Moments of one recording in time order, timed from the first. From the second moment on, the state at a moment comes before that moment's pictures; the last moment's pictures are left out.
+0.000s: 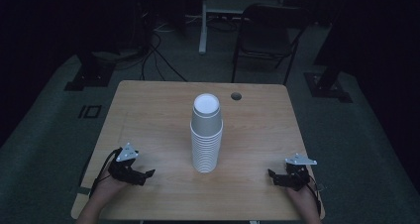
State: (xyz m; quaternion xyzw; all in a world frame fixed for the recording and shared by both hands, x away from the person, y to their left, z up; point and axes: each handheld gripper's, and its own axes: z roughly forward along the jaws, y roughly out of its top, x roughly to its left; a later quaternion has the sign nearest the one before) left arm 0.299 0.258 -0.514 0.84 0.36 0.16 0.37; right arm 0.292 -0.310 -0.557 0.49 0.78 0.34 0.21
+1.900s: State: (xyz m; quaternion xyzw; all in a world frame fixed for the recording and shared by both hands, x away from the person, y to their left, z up) left arm 0.320 0.155 -0.402 0.84 0.20 0.15 0.48; right arm 0.292 -0.310 -0.557 0.49 0.78 0.34 0.21
